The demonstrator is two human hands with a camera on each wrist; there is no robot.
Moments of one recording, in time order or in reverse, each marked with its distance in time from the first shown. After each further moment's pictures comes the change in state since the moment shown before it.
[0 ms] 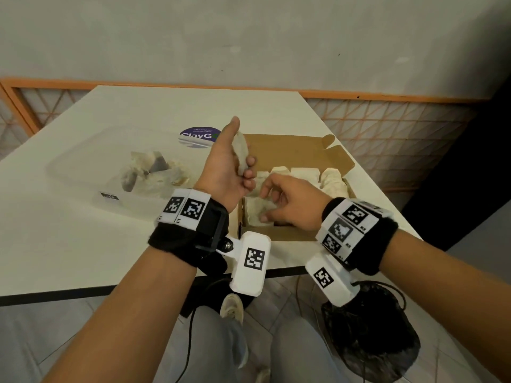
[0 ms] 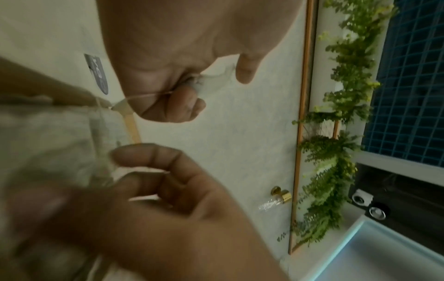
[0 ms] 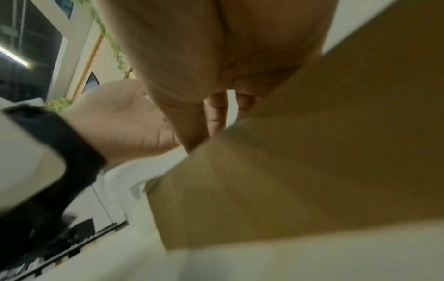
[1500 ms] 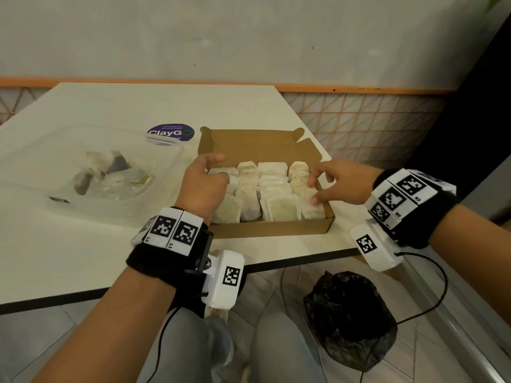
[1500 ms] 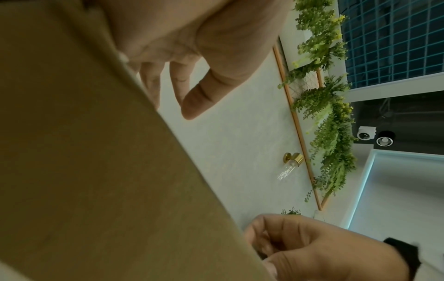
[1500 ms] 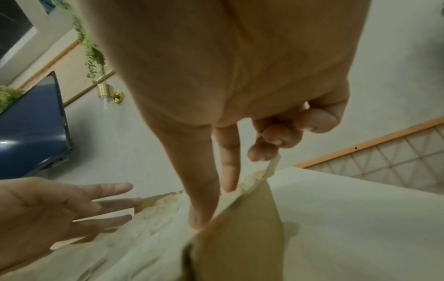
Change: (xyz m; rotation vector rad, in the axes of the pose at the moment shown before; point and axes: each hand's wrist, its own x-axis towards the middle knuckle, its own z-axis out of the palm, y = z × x) left_hand 0.018 -0.047 0.005 0.616 0.290 0.351; right_hand -0.038 0.077 -0.088 -0.337 -0.010 0.286
